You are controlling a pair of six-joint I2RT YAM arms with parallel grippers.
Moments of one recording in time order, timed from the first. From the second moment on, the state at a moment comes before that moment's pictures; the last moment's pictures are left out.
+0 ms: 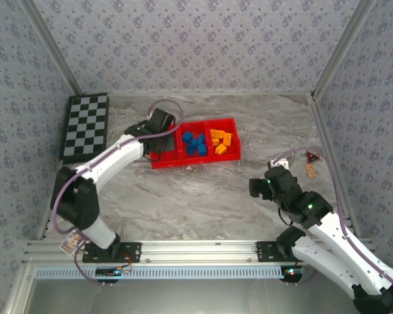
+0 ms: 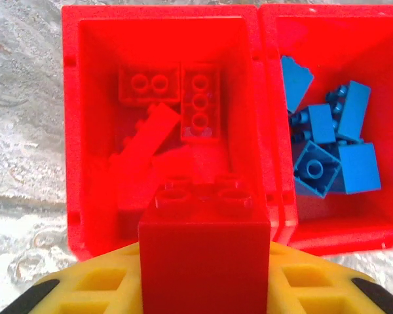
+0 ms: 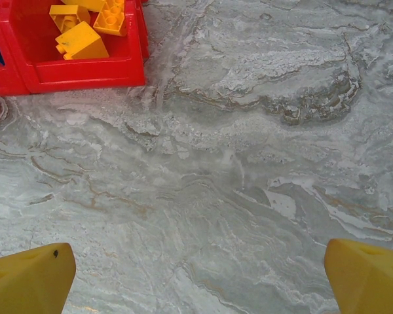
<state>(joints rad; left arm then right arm) -0.56 1.64 1.33 -0.70 -0.20 -0.57 0.64 0.65 0.69 -0.90 0.39 0.44</state>
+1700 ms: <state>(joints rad) -0.48 0.46 0.24 0.09 -0.32 -0.15 0.32 0.62 0.32 -0.08 0.55 0.10</state>
